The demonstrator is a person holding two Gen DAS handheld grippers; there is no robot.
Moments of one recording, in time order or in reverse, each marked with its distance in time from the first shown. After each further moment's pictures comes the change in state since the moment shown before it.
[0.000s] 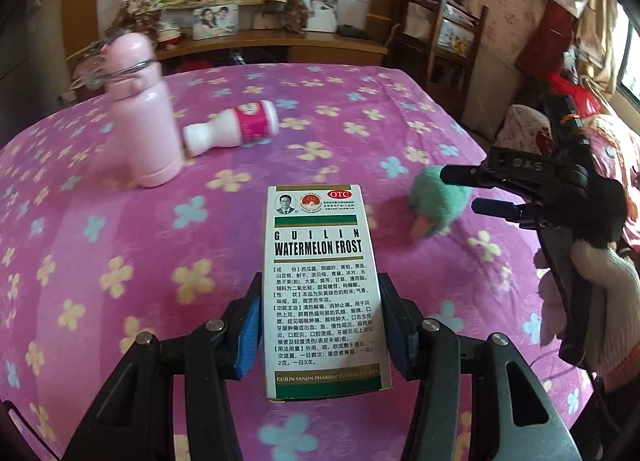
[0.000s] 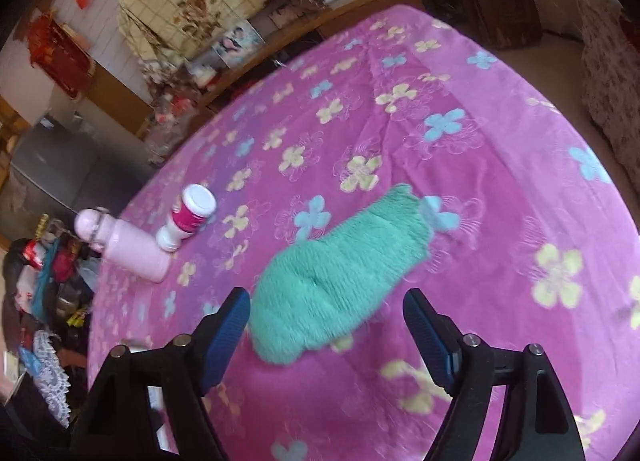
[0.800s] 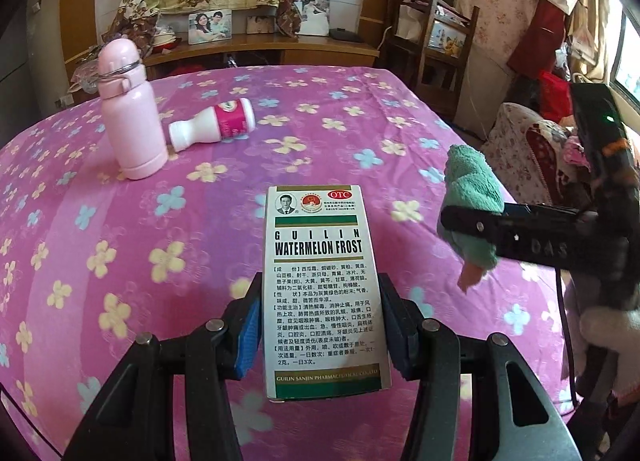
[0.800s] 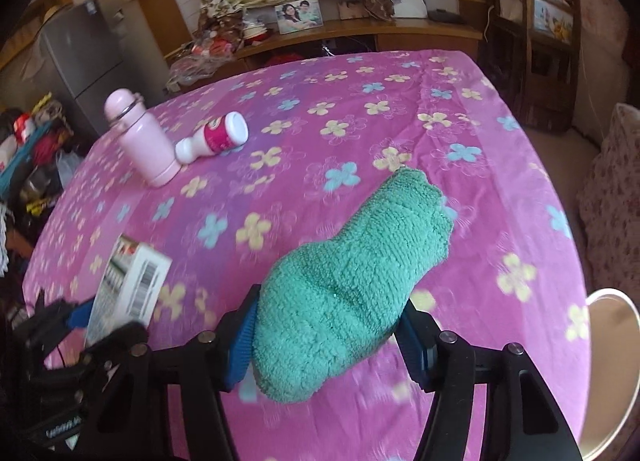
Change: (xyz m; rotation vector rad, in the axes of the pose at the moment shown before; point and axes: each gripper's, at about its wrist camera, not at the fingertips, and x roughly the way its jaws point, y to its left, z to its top) left arm -0.007 -0.038 -0.020 0.017 -0.012 -0.021; right arm -0.052 0.036 -0.061 -0.401 -0.018 -0.126
